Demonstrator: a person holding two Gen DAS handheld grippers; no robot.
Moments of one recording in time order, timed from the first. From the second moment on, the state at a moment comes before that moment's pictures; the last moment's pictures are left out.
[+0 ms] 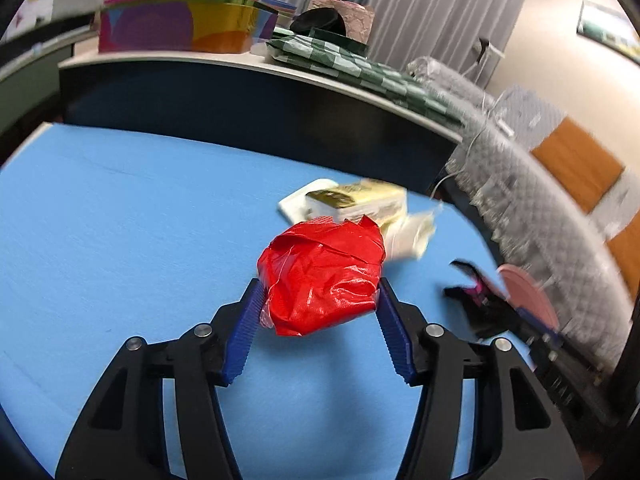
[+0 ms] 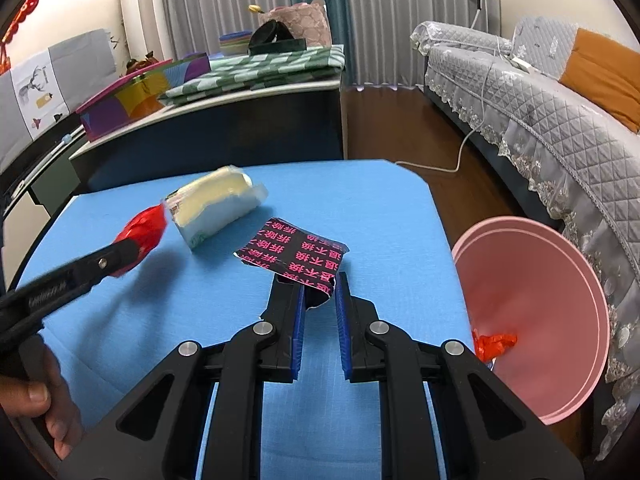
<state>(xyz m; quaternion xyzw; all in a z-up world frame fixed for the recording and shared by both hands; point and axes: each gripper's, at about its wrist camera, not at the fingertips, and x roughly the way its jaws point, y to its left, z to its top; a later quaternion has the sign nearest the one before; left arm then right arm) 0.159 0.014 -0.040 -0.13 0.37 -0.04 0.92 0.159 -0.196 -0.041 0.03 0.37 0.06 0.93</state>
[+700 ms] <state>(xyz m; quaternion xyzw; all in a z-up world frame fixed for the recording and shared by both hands) 0.100 0.004 0.007 -0.07 0.31 -0.03 0.95 0.110 -0.208 0.025 0.04 0.30 0.04 0.95</state>
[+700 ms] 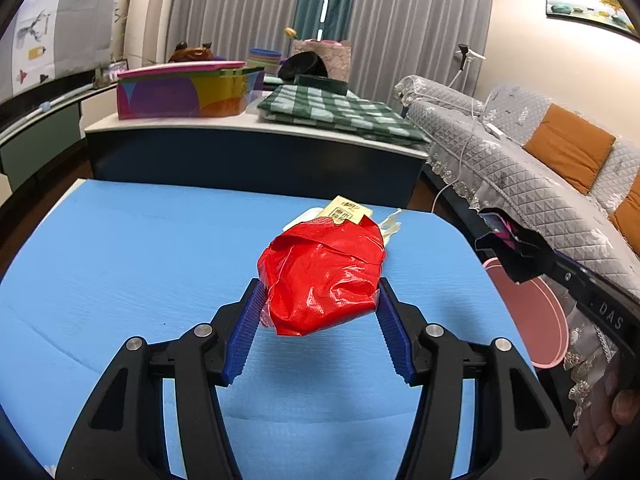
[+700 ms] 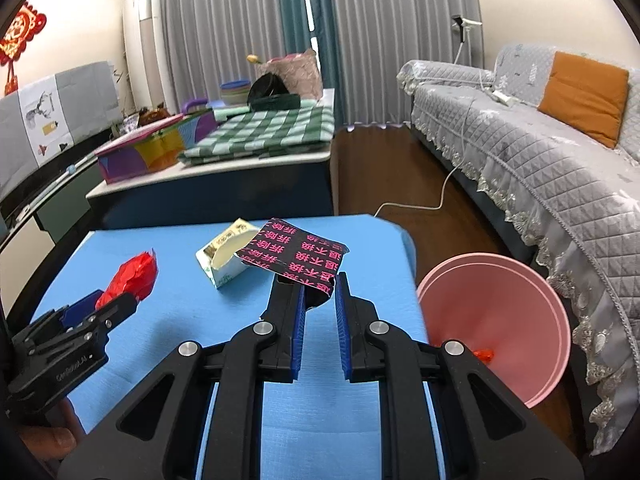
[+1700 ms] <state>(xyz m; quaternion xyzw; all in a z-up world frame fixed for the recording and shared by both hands) 0.095 -0.049 0.030 -0.05 0.28 -0.08 0.96 0.084 -0.272 0.057 0.06 0.25 -0.01 0.97</state>
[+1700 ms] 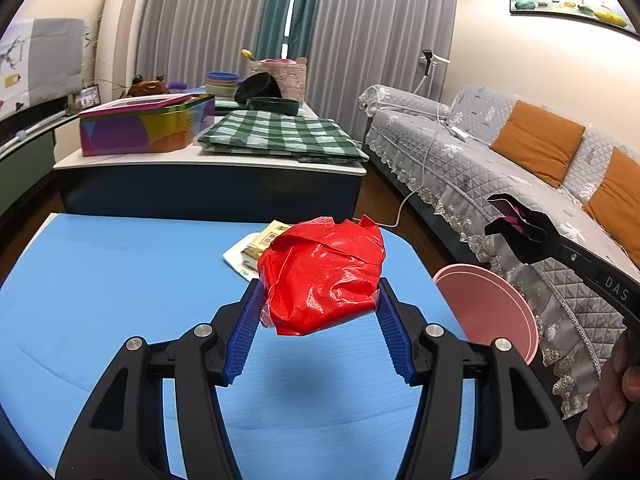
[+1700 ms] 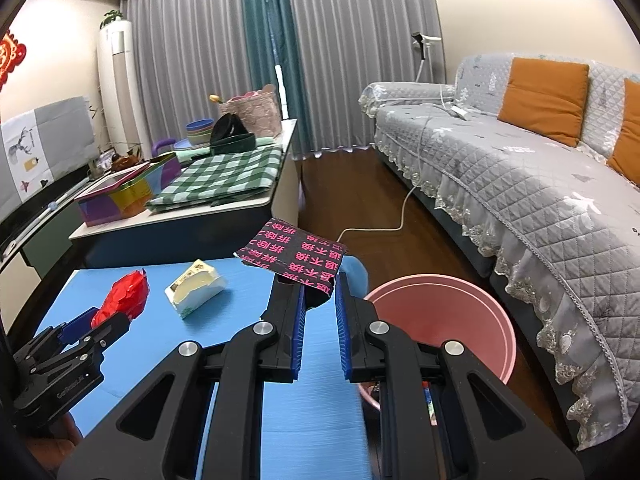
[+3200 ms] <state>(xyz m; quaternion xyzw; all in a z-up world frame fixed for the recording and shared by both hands) 0.161 -0.243 0.019 0.02 0.30 -0.23 0.93 0.109 -0.437 0.016 0.12 0.26 -0.18 0.94</state>
